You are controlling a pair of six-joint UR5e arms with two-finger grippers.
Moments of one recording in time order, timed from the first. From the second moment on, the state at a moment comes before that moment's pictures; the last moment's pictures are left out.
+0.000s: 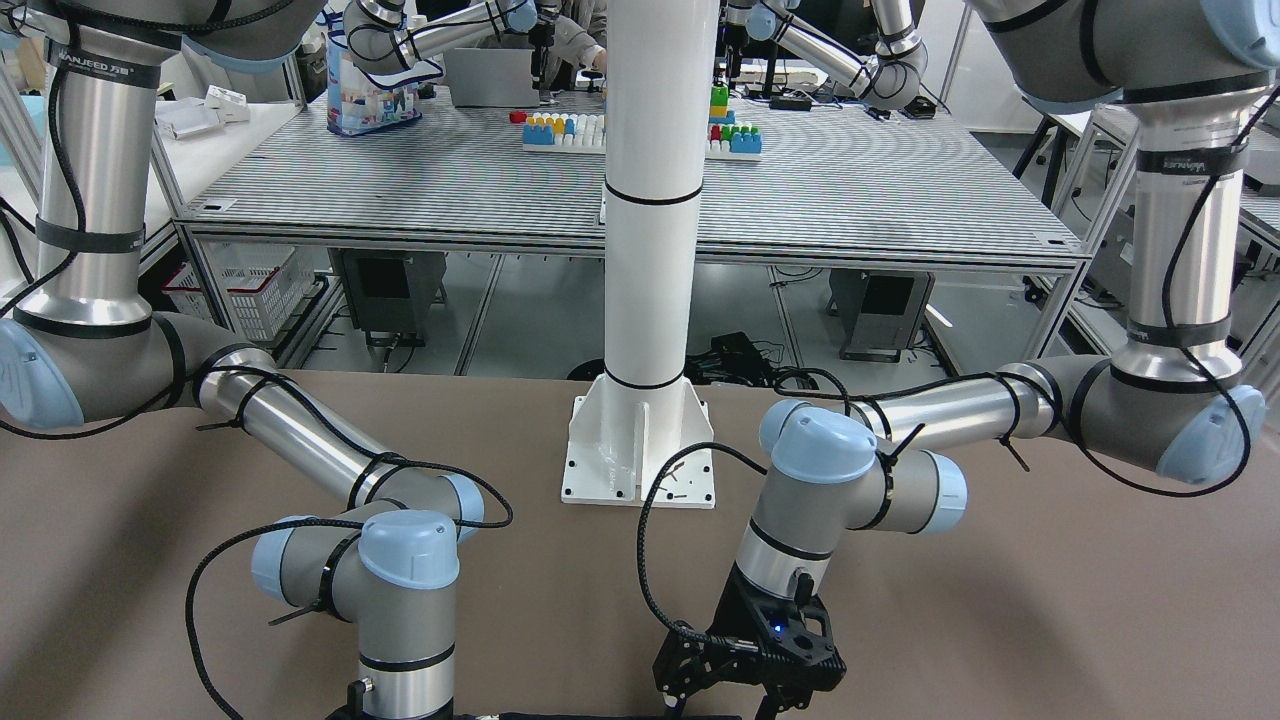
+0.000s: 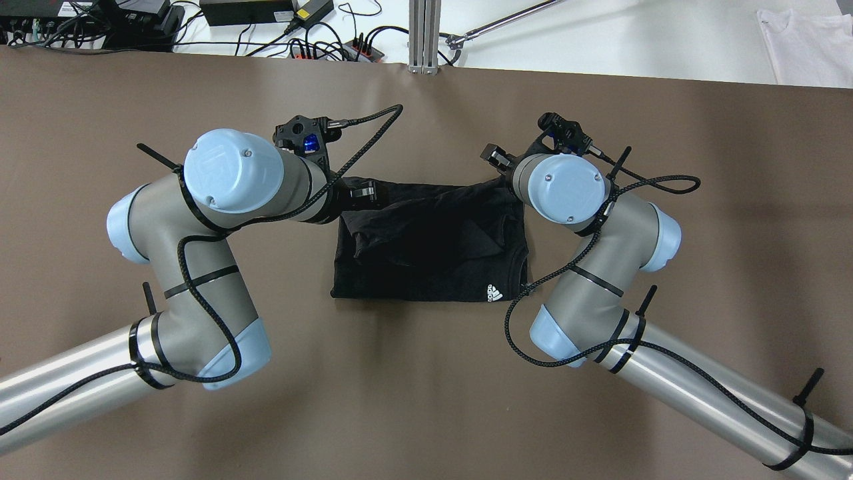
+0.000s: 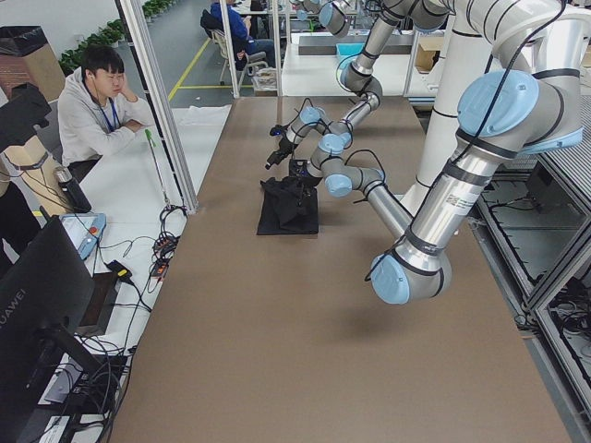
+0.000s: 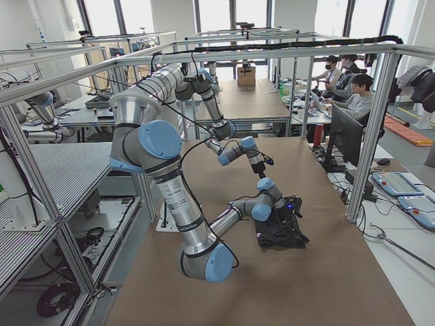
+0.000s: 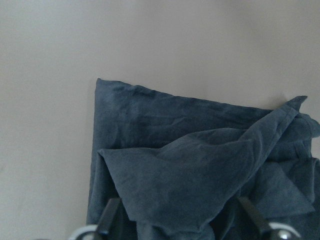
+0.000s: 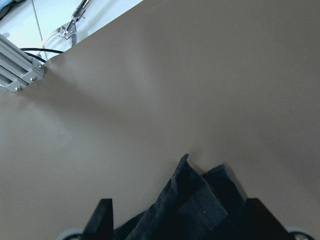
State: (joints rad) left arm -0.61 -2.22 -1.73 -1.85 -1.67 -1.32; right arm 0.71 -0.93 1.50 -1.15 1.46 1.65
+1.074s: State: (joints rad) left arm -0.56 -2.30 -1.56 -1.85 -1.51 -1.27; right arm 0.71 -0.93 1.50 -1.15 1.46 1.64
